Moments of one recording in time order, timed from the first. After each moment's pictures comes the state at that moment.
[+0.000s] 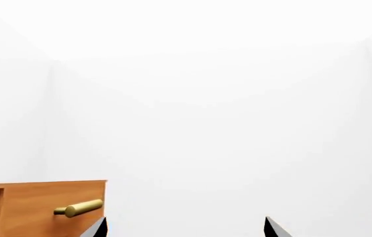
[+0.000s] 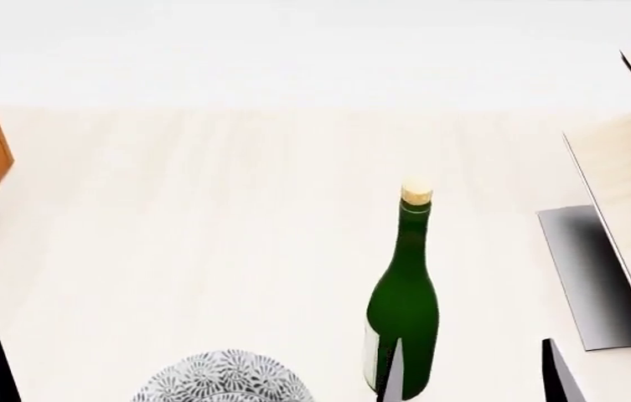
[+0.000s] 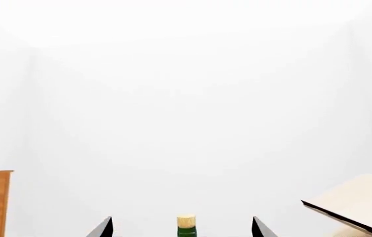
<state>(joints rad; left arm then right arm) 0.26 -0.25 0.19 0.67 0.05 0.21 -0.36 -0.23 0.25 -0.16 -0.65 0.15 -0.17 0.23</state>
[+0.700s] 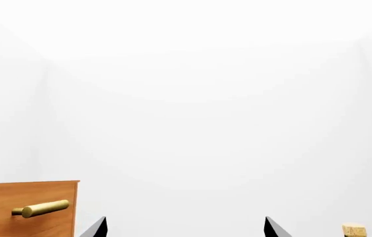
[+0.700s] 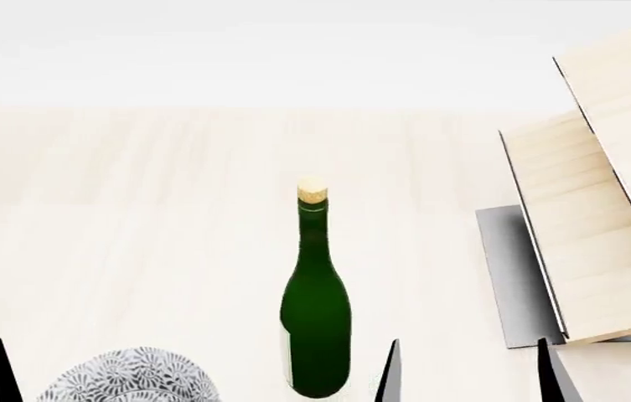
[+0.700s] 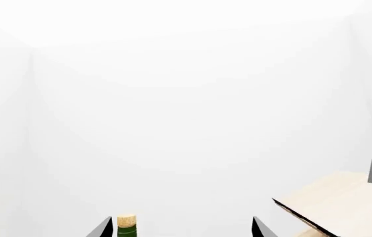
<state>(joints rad) 0.26 -0.27 0.21 0.67 0.05 0.20 -0.37 -0.23 0.28 -0.17 -0.65 0.17 -0.17 0.24</state>
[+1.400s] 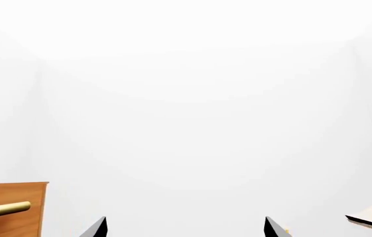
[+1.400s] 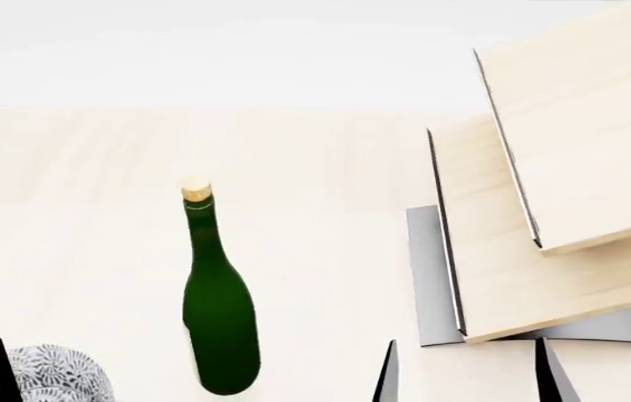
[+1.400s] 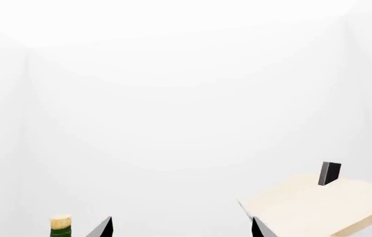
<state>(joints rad) 0.26 -0.28 0.22 0.67 0.05 0.20 -0.39 -0.23 0.29 -0.18 -0.66 0.18 -0.16 0.26</state>
